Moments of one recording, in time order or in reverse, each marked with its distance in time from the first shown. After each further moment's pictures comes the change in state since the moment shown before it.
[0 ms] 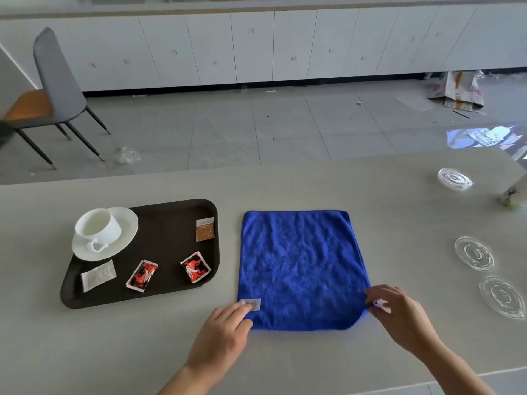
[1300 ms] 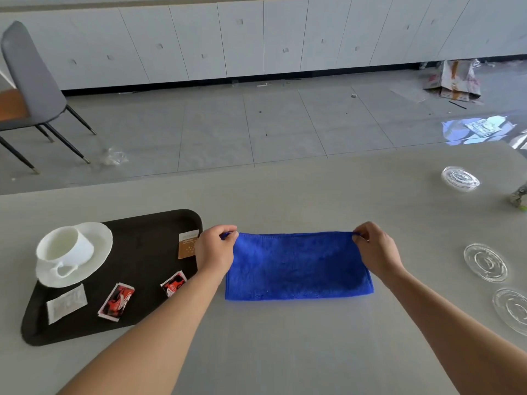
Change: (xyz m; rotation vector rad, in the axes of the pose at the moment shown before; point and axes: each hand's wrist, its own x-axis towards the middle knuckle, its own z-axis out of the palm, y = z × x) left_hand 0.179 -0.092 0.013 -0.595 0.271 -0.879; right_hand 0.163 -0.021 -0.001 0.236 0.149 0.219
